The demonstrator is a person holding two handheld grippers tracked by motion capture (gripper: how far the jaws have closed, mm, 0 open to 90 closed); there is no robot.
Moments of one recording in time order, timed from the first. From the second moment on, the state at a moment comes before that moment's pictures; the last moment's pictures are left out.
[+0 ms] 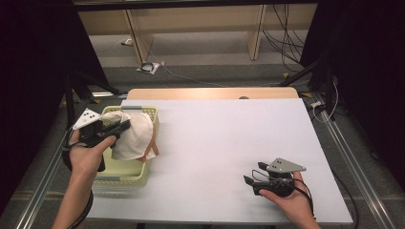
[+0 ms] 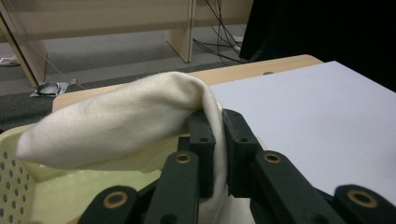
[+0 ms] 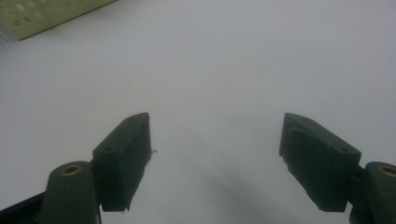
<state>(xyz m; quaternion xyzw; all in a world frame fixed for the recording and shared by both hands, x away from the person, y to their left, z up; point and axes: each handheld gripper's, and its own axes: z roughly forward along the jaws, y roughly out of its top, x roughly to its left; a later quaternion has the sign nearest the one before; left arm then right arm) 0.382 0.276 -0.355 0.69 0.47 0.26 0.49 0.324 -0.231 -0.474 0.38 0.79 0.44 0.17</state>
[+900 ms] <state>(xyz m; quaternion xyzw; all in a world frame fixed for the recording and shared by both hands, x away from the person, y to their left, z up) 0.387 0.286 -0.363 0.69 0.48 0.26 0.47 0.323 -0.231 -0.475 0.38 0.79 0.44 0.17</state>
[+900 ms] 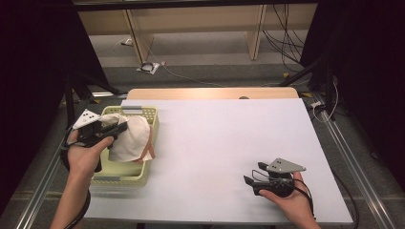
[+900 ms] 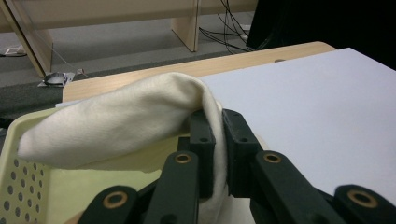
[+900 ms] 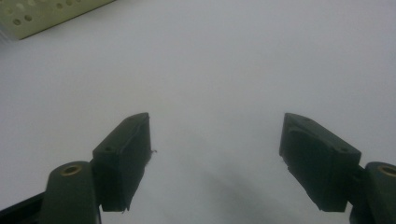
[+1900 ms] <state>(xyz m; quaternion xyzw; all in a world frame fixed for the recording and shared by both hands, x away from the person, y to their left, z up) 0.389 0.295 -0.365 0.70 0.49 0.25 0.47 0.323 -0.231 -0.475 0.38 0.79 0.44 0.17</state>
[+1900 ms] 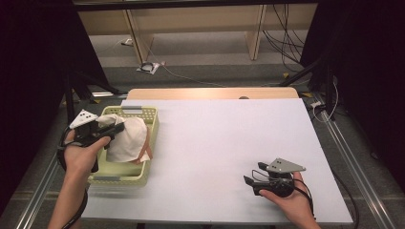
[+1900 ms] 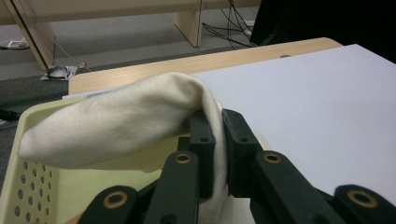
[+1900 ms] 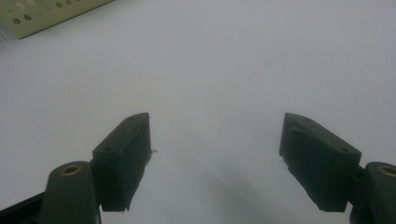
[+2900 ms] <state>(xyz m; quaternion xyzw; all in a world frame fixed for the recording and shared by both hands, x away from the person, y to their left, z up) 0.425 0.313 -0.422 0.70 0.57 0.13 0.41 0.325 -0.231 -0.476 0.38 0.79 0.44 0.18</state>
